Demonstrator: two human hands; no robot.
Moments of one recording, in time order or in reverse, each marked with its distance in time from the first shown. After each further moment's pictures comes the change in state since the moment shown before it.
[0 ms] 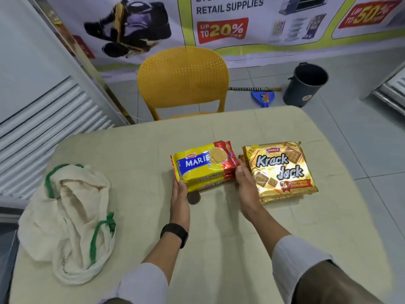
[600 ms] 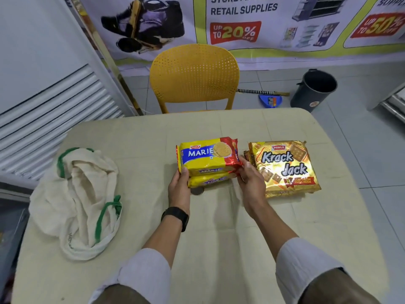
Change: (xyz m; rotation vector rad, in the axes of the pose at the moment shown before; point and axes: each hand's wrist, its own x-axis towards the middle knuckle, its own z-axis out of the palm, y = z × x) left_hand 0.001 0.006 -0.010 -0.184 0.058 0.014; right_hand -0.022 -0.015 0.006 0.132 0.038 0.007
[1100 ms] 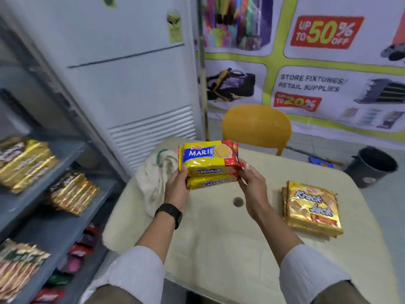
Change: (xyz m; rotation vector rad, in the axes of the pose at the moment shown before) left_hand -0.192 0.145 -0.115 -0.137 0.176 0.251; right_hand -0.181 -0.117 0.100 -0.122 -0.488 -0.164
